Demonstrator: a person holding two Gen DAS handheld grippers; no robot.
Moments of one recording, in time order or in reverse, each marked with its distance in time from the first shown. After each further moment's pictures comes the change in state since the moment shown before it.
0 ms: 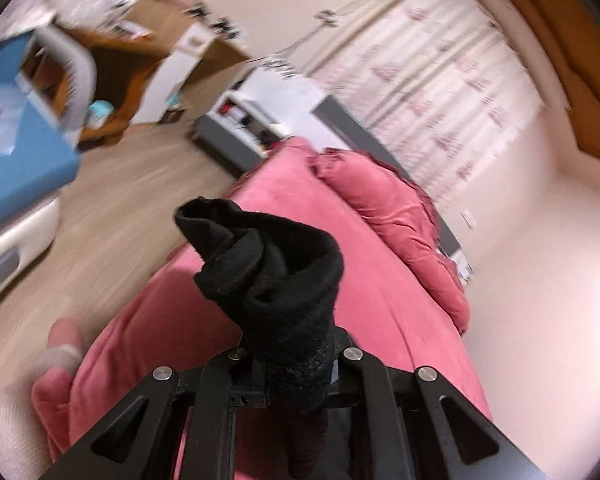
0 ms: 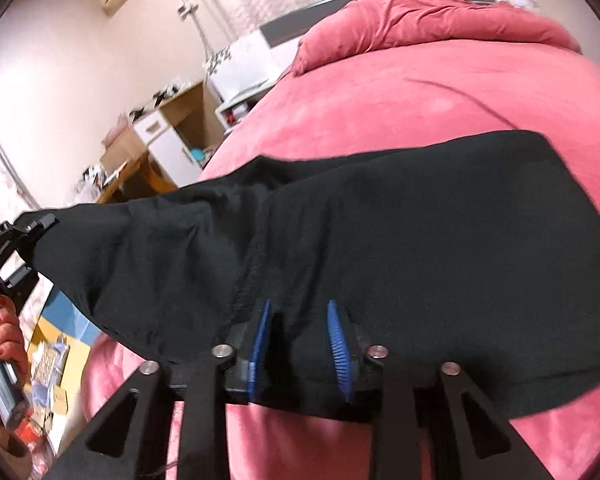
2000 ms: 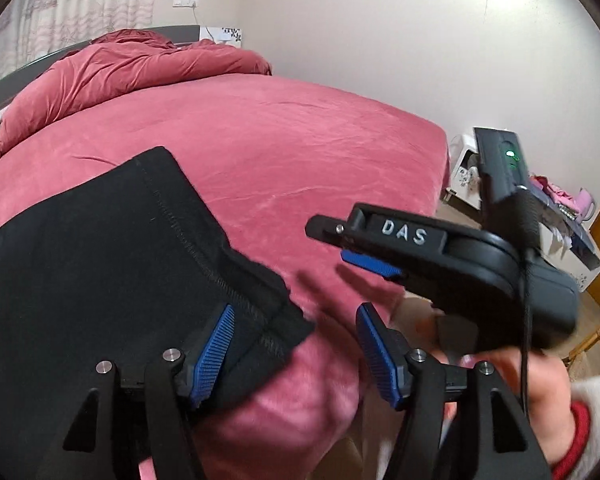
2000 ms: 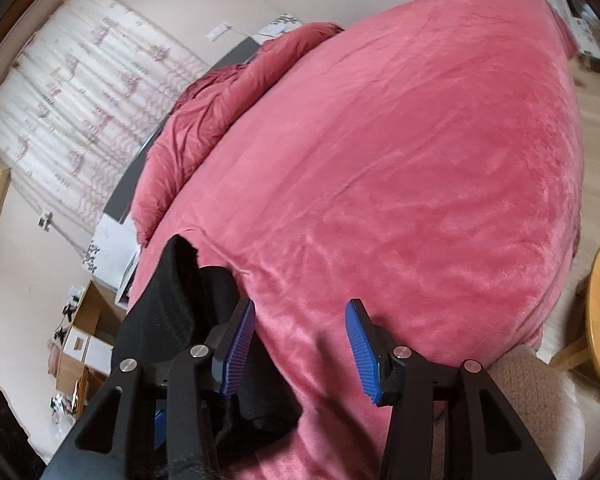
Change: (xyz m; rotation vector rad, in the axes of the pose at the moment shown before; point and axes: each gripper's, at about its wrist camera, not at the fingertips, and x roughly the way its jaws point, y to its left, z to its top) left arm 0.108 -0.288 -0.304 1.005 0.617 -0.445; right arm -0.150 -0.193 -0.038 0.648 -0.376 -0.256
